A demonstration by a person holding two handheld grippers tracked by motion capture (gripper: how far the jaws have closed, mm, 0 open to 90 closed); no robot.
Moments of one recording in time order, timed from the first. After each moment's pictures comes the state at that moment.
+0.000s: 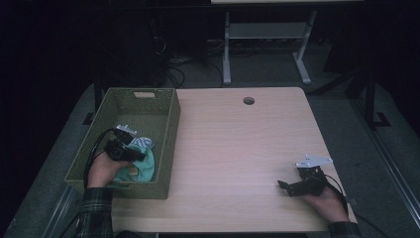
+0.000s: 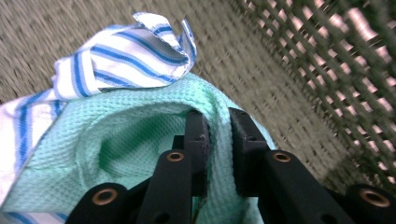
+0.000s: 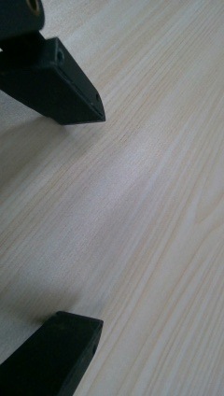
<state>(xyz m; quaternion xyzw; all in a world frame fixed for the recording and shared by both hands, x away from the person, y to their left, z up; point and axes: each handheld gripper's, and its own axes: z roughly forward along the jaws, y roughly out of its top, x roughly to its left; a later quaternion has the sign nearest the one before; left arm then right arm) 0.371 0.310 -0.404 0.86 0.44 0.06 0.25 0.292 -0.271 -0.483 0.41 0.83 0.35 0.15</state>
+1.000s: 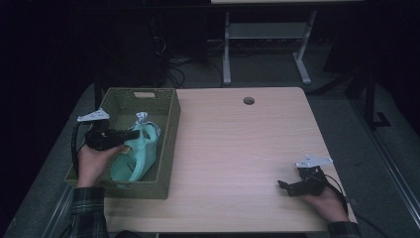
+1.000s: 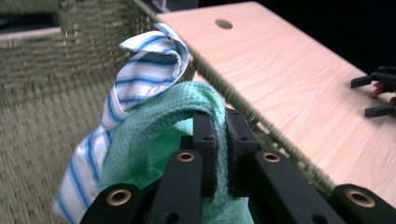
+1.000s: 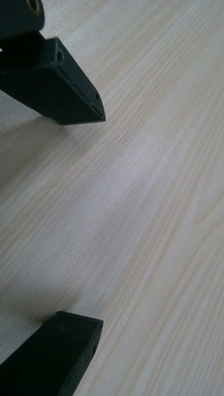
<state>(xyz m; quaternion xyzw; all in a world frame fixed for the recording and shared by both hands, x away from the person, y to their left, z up) 0.354 0.333 -0.343 0.77 0.41 0.10 0.48 0.292 -0.271 -0.483 0.41 0.83 0.35 0.15</state>
